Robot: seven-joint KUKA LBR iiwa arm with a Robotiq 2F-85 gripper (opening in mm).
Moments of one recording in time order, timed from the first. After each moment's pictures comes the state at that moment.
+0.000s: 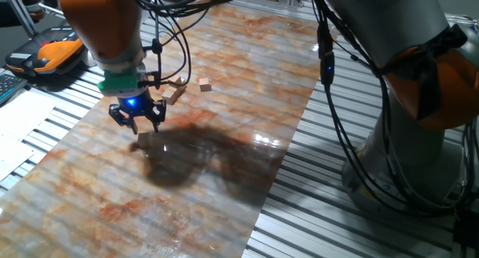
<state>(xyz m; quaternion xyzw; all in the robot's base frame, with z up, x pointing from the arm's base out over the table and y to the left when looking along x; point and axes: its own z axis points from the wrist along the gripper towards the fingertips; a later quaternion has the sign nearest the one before) 0.608 0.146 0.051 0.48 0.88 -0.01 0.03</state>
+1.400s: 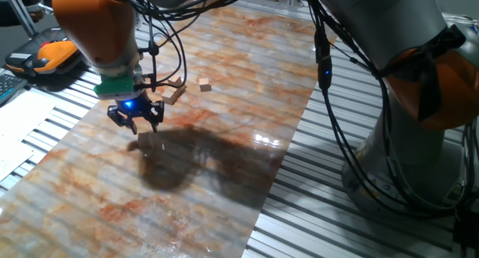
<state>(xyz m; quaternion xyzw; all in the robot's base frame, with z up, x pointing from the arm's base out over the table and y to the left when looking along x) 0.615 0.144 0.050 0.48 0.88 -0.01 0.04</state>
